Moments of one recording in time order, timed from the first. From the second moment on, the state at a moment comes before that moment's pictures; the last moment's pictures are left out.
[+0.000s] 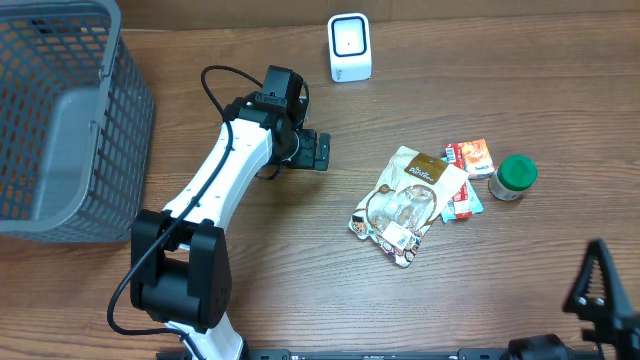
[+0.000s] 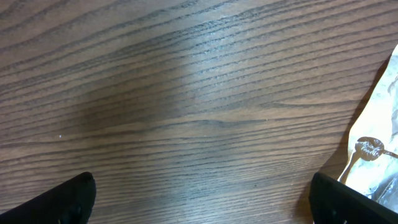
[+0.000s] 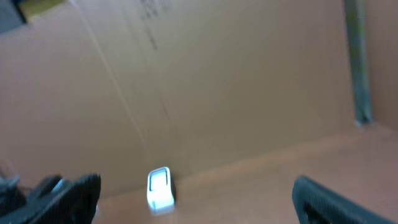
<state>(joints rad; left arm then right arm) -0.27 1.85 1.43 -0.89 0.08 -0.19 0.16 0.11 0.92 -0.67 0.15 0.31</state>
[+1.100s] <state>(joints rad) -0.27 1.85 1.43 -0.89 0.08 -0.19 0.16 0.01 0.02 0.30 0.02 0.23</state>
